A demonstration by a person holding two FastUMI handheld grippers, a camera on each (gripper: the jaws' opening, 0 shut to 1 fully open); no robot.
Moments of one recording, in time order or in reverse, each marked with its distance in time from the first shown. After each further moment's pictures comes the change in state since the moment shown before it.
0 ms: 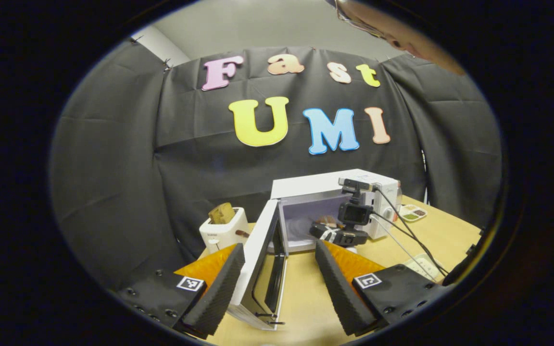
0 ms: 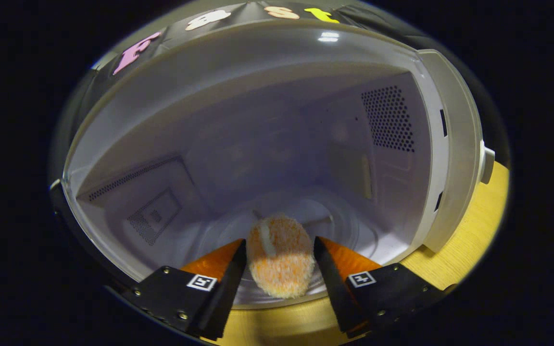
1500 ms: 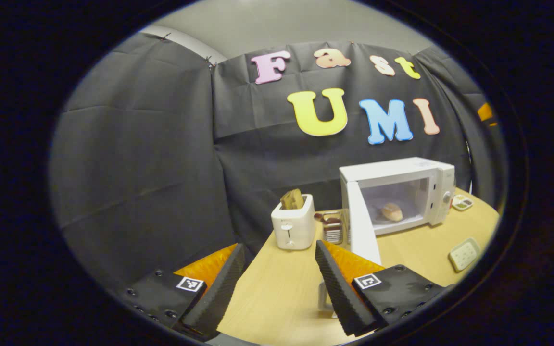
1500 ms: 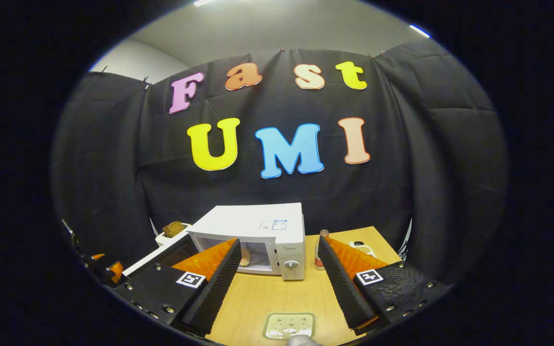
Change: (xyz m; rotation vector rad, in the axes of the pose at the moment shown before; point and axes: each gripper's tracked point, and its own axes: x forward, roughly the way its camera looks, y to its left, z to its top) left arm -0.037 0.160 -0.077 0.006 0.076 0.308; right arm -0.400 -0.149 0.286 -0.219 -0.072 0.152
